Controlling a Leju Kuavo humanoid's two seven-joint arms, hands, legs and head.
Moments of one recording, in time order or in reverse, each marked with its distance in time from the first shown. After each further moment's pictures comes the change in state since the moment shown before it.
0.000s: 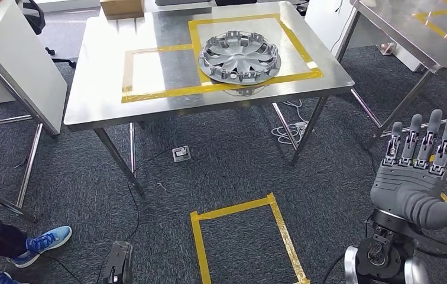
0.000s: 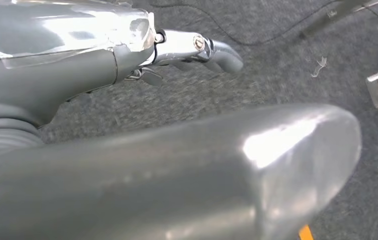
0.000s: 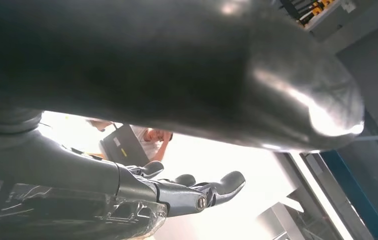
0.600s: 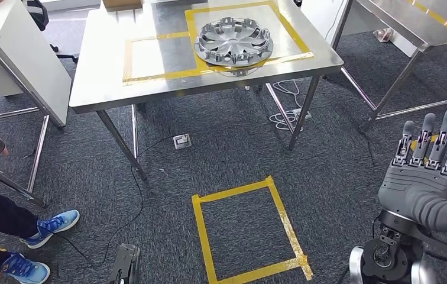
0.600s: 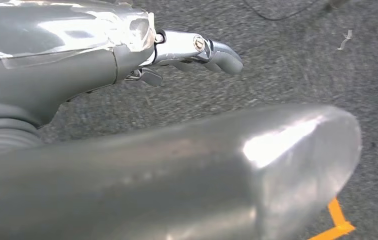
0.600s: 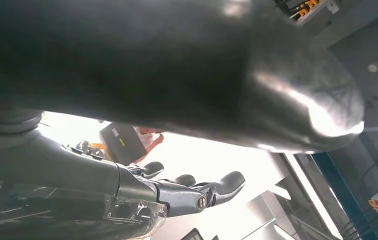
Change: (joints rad) left arm 0.004 -0.017 0.000 0.021 -0.007 -0.019 -0.025; right arm 0.008 -0.005 -0.003 -0.039 0.031 -0.039 0.000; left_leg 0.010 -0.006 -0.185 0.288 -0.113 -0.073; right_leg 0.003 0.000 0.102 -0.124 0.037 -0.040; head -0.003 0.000
